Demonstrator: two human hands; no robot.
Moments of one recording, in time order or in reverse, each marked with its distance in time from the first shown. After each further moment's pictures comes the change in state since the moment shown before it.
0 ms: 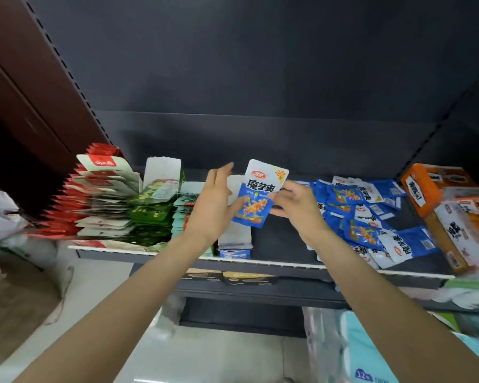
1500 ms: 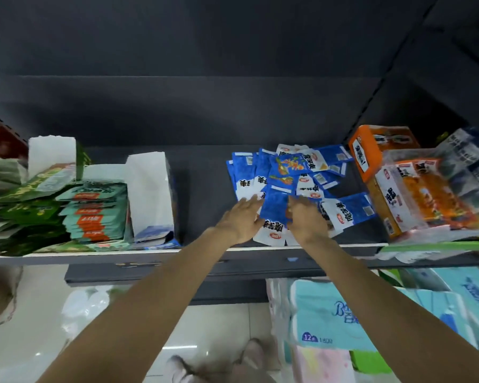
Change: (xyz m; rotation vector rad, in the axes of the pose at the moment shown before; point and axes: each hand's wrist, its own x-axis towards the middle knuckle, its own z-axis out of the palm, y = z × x) left_hand 0.024 0.055 0.211 0.277 -0.800 -0.017; right_hand 0.007 0.119 -0.173 -1.327 0.088 0.245
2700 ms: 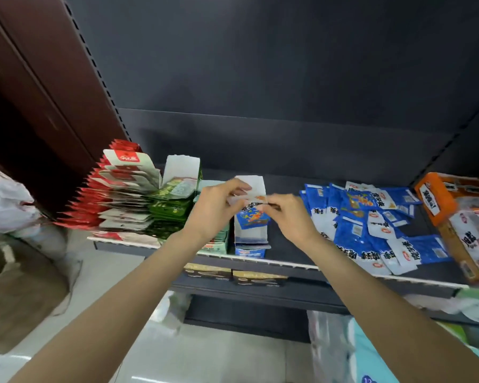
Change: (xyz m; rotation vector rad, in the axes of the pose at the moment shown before) left_hand -0.183 -0.136 -0.112 -0.301 0.772 0.137; right_hand -0.060 -0.218 -0.050 0.656 0.149 -0.611
